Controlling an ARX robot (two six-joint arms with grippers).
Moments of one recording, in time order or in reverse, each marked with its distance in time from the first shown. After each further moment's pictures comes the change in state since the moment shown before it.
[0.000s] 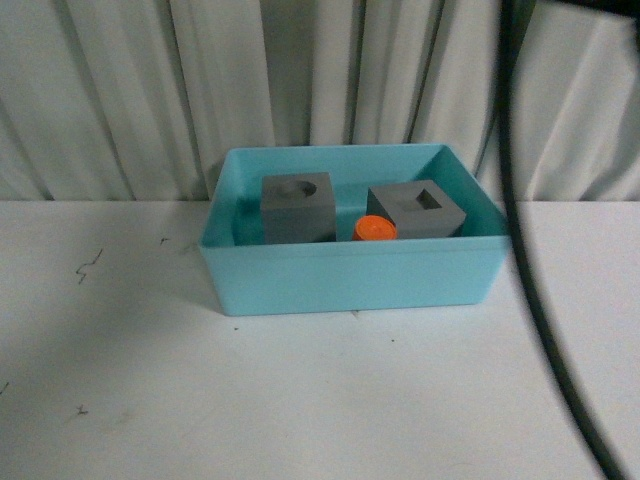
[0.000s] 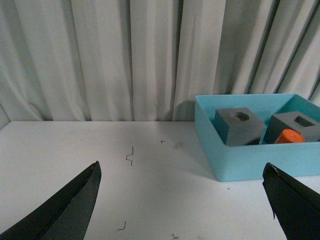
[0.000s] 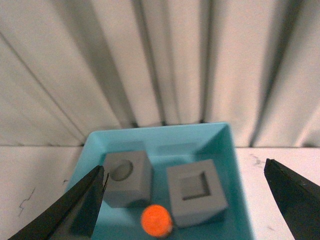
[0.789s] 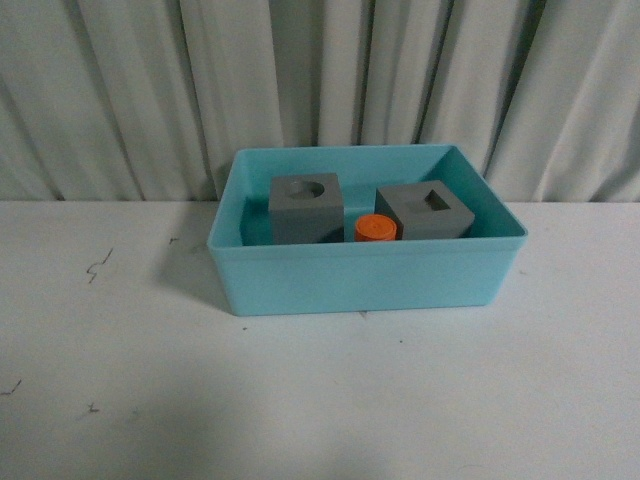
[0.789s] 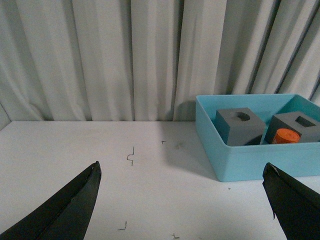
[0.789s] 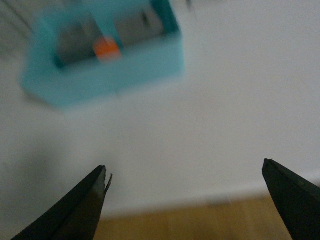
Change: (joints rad) left arm 0.000 0.000 0.000 0.000 0.000 0.000; right arm 0.403 -0.952 -0.668 -0.719 0.475 0.447
